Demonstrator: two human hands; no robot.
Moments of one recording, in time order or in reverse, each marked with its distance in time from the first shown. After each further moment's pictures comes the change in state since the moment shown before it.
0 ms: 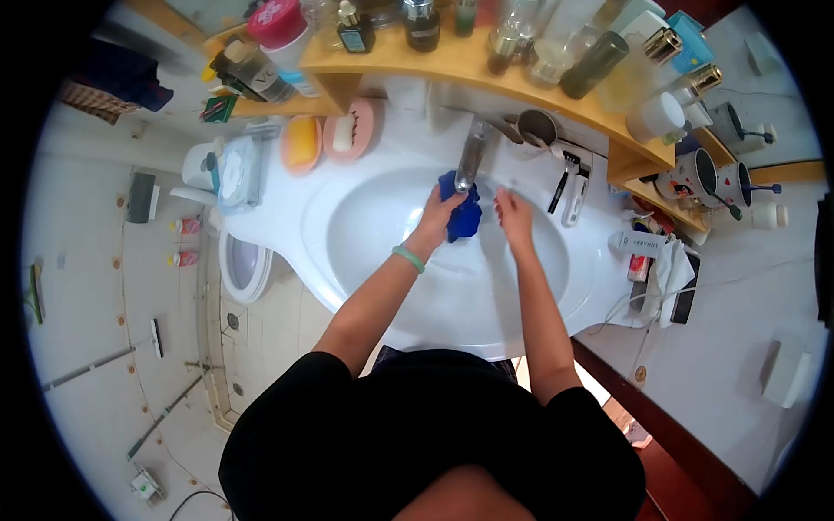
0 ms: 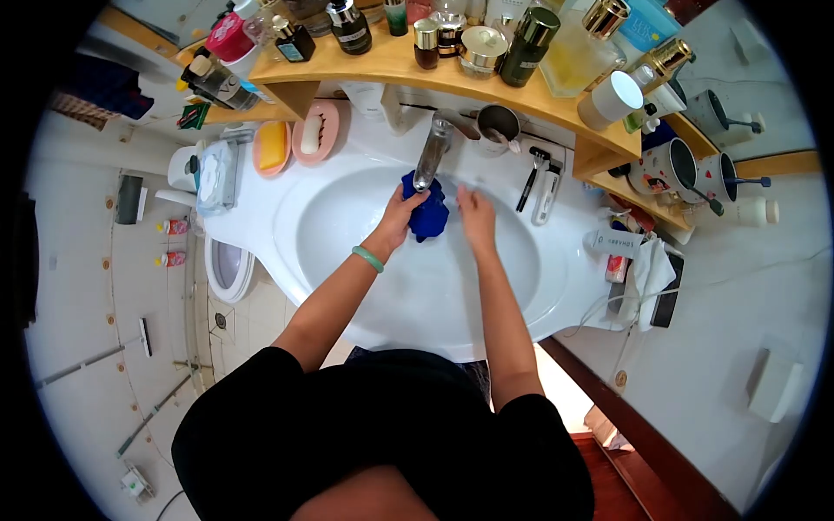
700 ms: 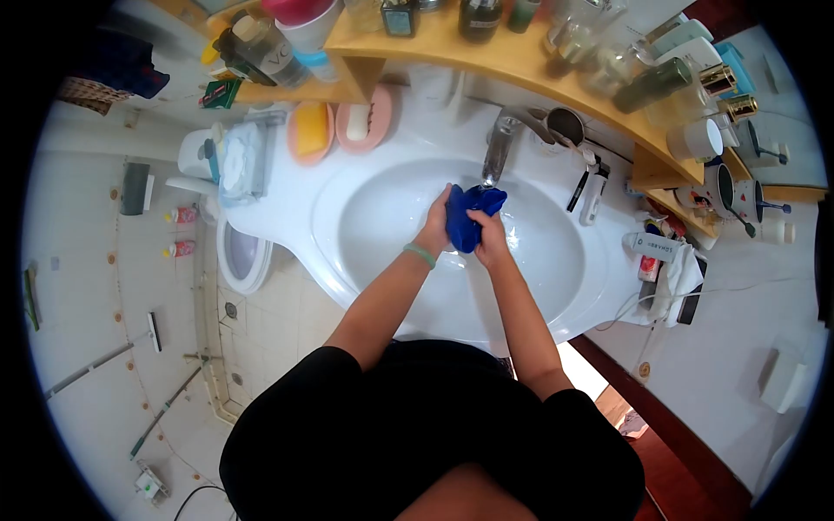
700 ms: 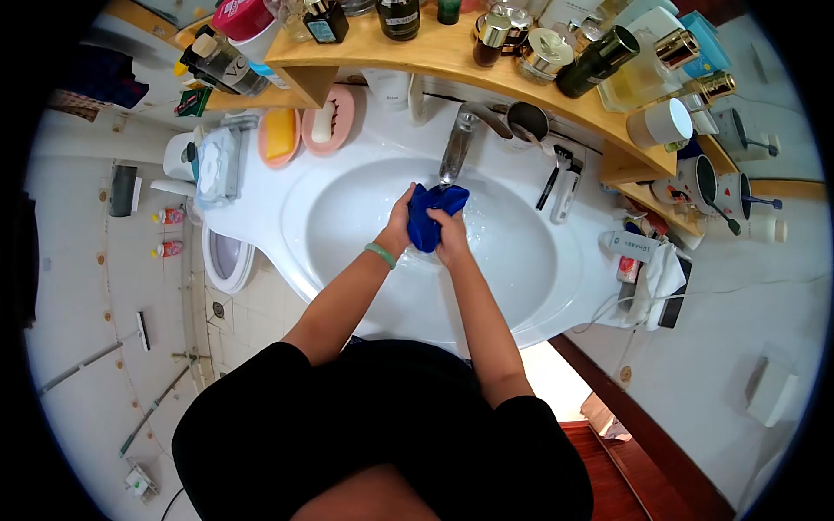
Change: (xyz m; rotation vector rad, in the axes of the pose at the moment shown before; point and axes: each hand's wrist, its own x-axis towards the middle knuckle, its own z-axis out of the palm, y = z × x) left_hand 0.020 -0.037 -0.056 -0.514 -0.077 -0.313; right_hand -0.045 -0.007 0.084 0.855 -0.146 0.371
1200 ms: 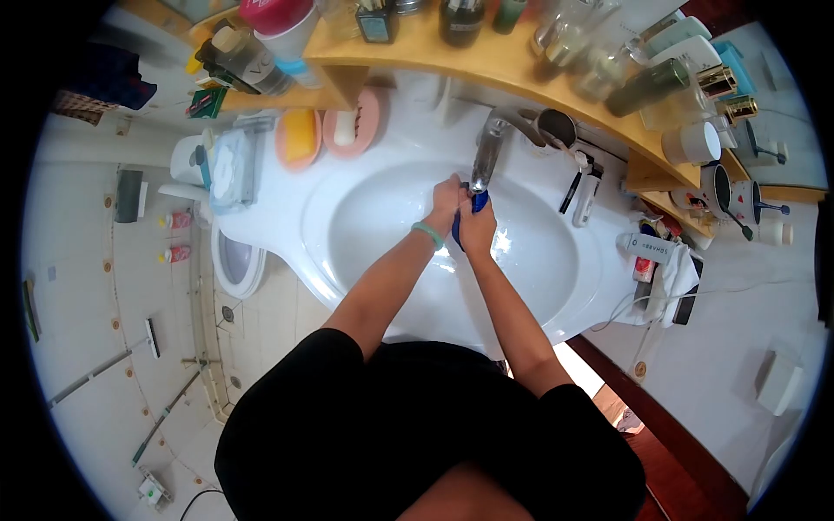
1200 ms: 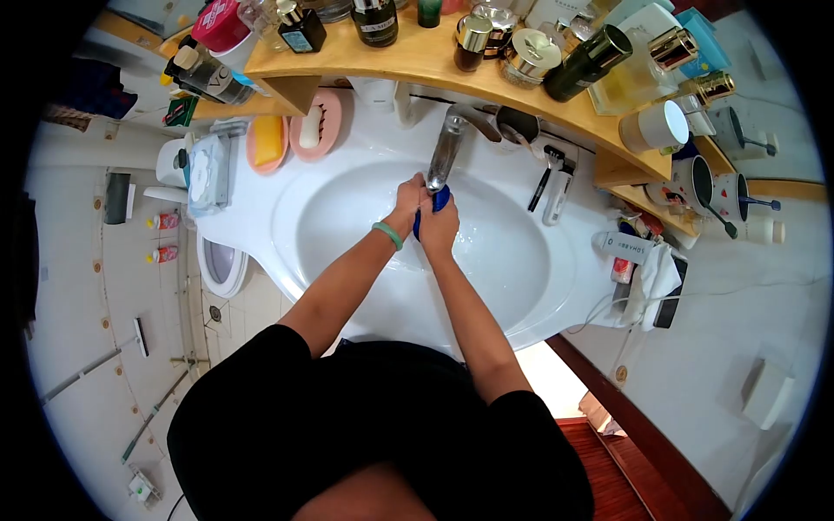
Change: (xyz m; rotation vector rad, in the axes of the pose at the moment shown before) left_hand 0.048 0.003 0.021 1.331 0.297 0.440; right_hand 0.016 0.000 0.015 -0.903 0.434 -0.519
